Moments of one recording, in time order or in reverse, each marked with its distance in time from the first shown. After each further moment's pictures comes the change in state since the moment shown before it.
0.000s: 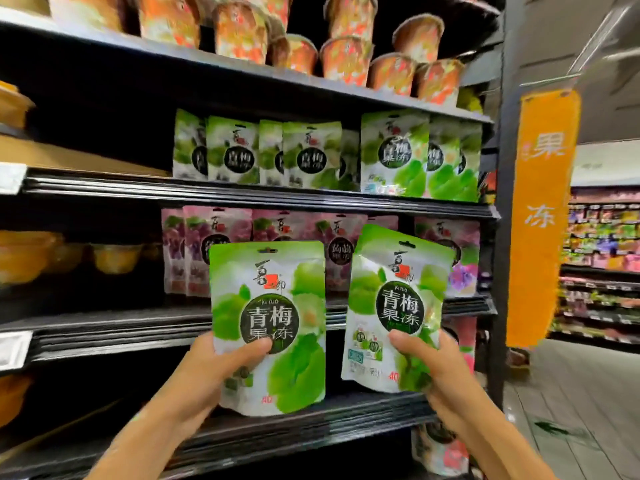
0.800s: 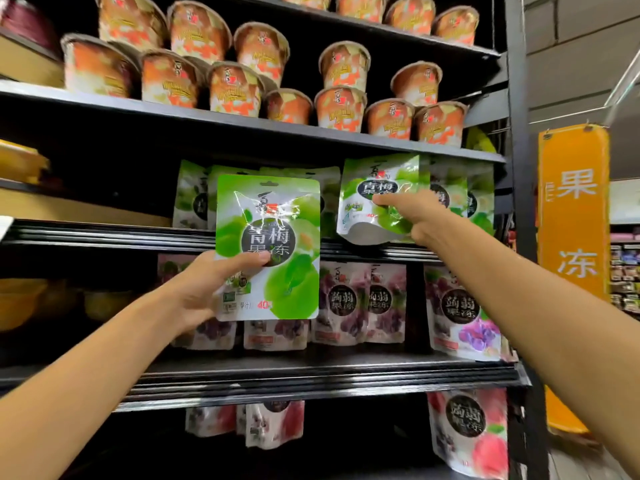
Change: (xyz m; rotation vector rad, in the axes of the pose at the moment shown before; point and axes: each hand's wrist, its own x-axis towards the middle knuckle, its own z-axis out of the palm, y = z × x) left_hand 0.113 0.126 0.034 0.133 0.062 0.121; right_hand 0.226 -0.196 0.026 -0.216 0.175 -0.140
